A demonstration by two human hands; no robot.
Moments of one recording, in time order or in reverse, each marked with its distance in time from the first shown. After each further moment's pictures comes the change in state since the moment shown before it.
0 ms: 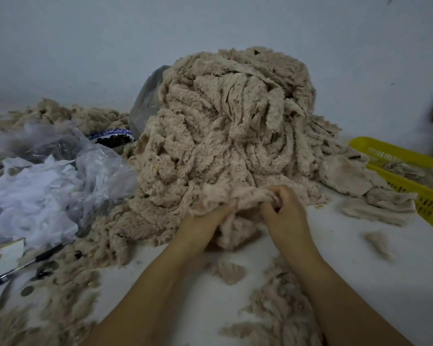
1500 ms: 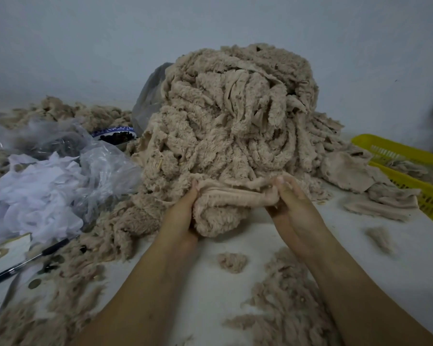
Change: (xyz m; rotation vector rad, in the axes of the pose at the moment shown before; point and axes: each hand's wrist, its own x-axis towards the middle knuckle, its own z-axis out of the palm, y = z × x) left_hand 0.014 0.007 -0.017 -0.513 0.128 -0.139; right_hand 0.005 -0.013 -0.011 1.016 -0.188 0.209
